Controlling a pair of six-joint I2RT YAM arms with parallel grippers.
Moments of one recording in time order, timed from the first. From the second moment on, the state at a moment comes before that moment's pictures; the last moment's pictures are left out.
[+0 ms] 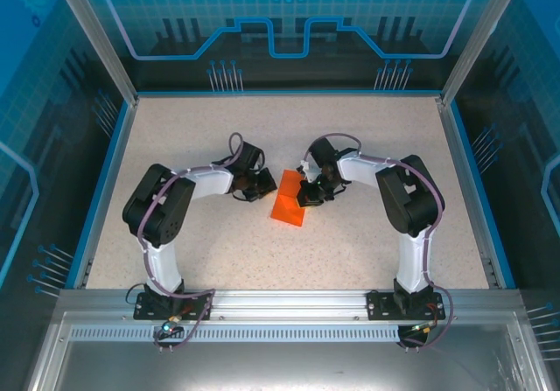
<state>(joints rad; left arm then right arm) -0.41 1.89 1.05 -0.18 0.31 -0.92 0.48 2.00 1.24 -0.63 -0.51 0.24</state>
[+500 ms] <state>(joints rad) -0.52 1.82 1.03 -0.07 0.42 -0.87 0.48 2.00 1.24 -0.63 -0.52 0.24</state>
